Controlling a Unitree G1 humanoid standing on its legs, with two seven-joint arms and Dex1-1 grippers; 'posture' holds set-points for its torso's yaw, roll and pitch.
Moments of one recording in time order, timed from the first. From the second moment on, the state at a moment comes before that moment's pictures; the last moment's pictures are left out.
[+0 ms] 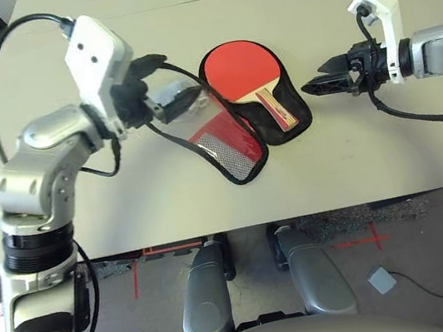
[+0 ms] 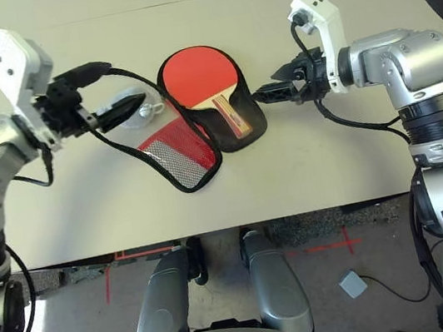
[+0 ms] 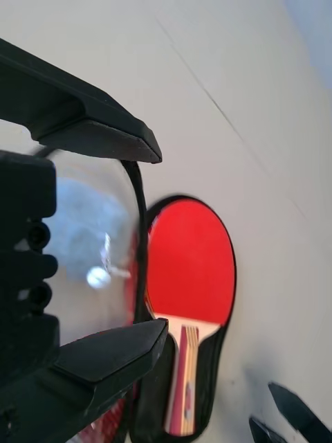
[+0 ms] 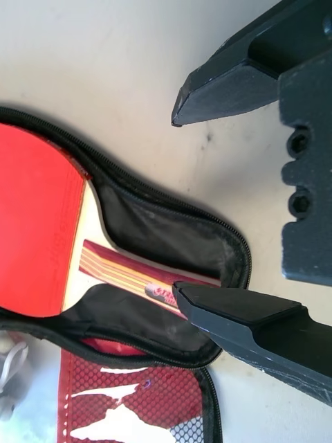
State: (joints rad) left arm -0.56 0.78 0.18 -0.30 -0.49 0.71 -0.71; right arm -0.90 -0.79 0.14 0.32 0.40 0.93 1.01
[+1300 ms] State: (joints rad) left arm -0.76 0.31 -0.30 -0.15 -0.28 0.59 -0.63; right arm -1.08 -0.80 0.07 0.60 0.26 0.73 1.12
